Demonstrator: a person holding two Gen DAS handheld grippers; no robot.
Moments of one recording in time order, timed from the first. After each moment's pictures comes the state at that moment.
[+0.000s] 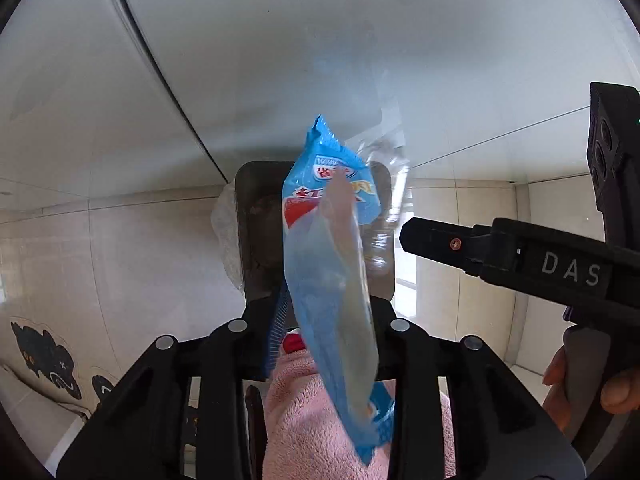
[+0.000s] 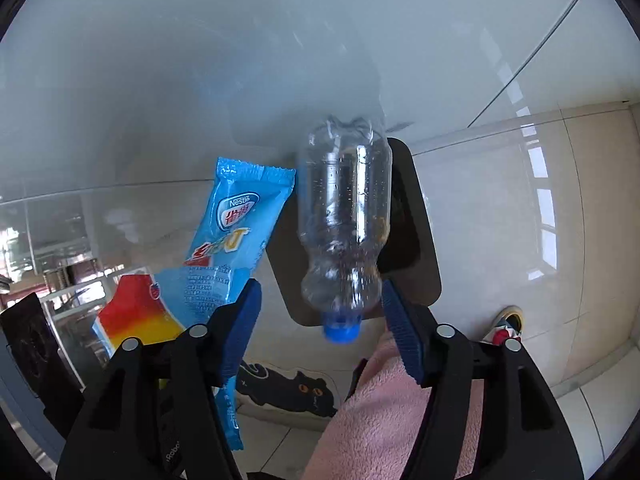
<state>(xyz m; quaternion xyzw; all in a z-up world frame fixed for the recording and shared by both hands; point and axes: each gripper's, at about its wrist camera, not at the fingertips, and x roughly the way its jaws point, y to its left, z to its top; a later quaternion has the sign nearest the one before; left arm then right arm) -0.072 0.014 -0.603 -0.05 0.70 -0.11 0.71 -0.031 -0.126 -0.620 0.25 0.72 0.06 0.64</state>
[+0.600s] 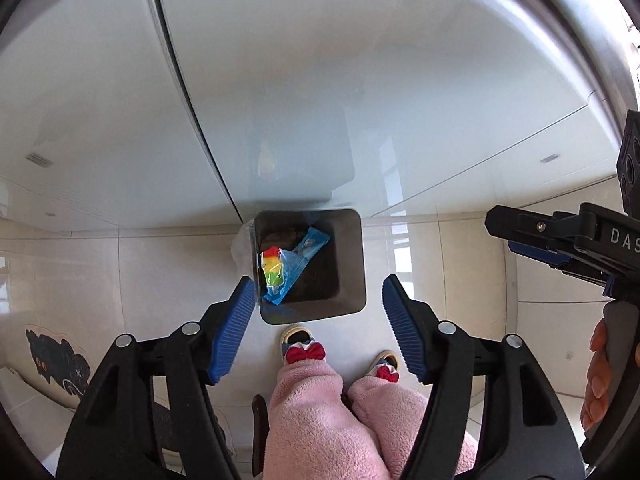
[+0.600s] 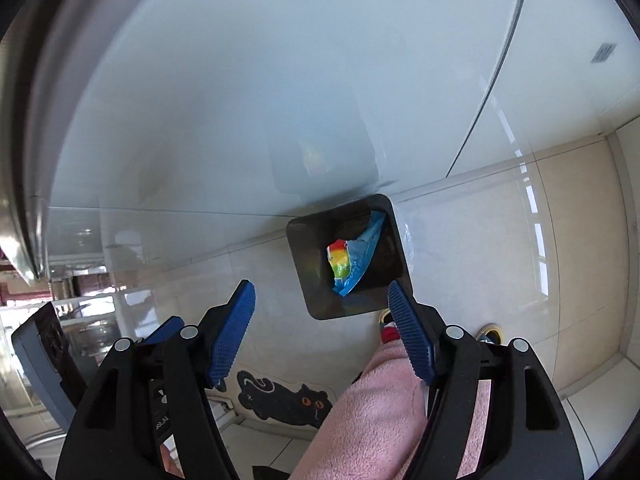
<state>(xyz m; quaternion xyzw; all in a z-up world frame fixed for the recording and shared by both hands) -0.088 0.022 -0.457 -0.05 0.63 -0.10 0.77 -0.048 -0.177 -0.466 0.25 0.66 0.06 0.71</state>
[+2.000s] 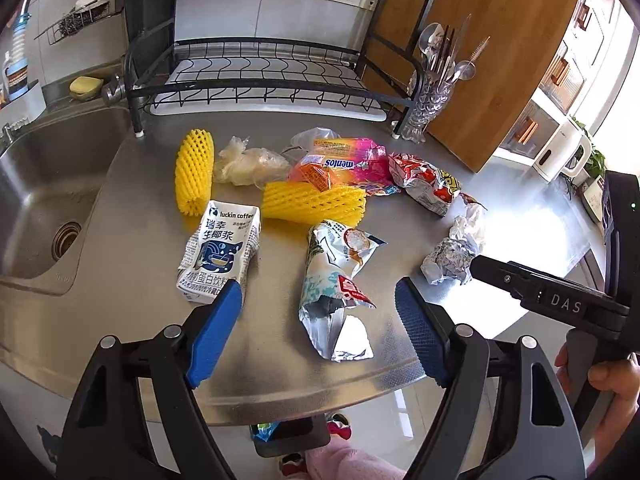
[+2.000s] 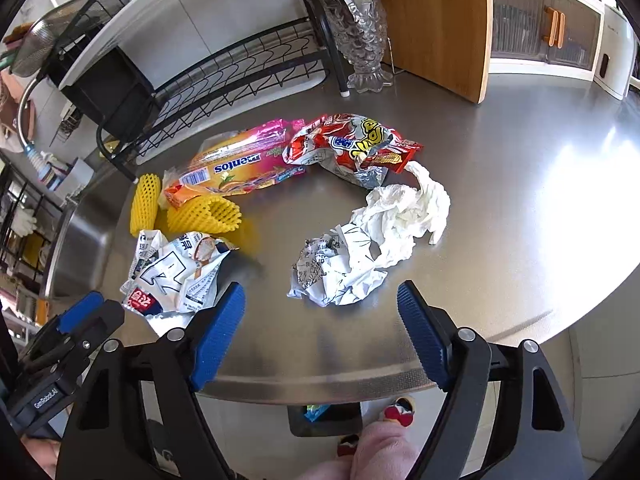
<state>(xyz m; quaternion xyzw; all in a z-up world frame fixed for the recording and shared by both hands) 0.059 -0.030 -0.227 -0.04 0.46 -0.15 0.88 0.060 -0.251 -0.250 0.16 0.49 0.04 0.85</state>
